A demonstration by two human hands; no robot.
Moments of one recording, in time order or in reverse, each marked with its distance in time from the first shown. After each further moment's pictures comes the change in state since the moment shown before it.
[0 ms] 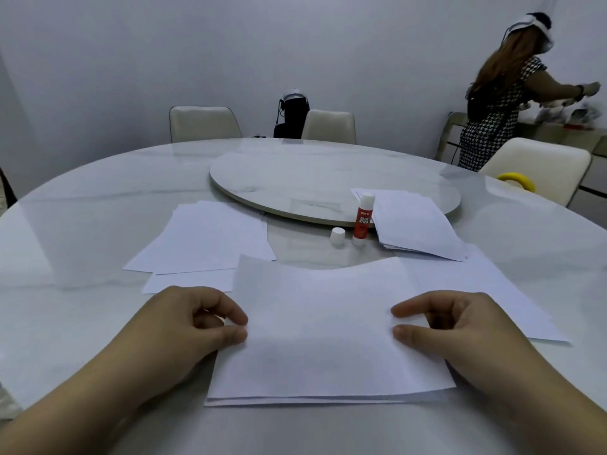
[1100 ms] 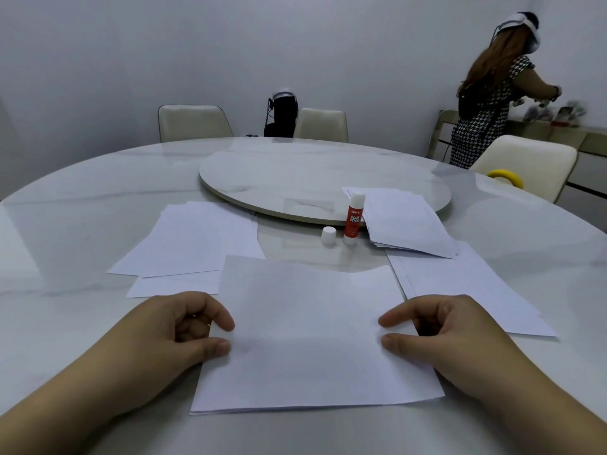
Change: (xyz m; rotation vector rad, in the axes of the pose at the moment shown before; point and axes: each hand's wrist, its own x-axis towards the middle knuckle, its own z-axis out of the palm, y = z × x) left_hand 0.001 -0.012 -0.004 0.008 -0.081 0.149; right_hand -0.002 0.004 -0.001 -0.189 -0.040 -0.062
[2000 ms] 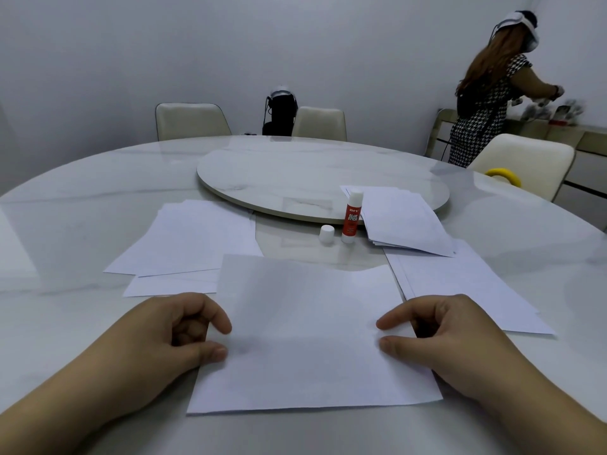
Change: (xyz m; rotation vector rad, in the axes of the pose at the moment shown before) left_hand 0.000 -0.006 0.000 0.011 -0.010 0.032; right_hand -0.001 0.001 0.002 0.016 -0.012 0.018
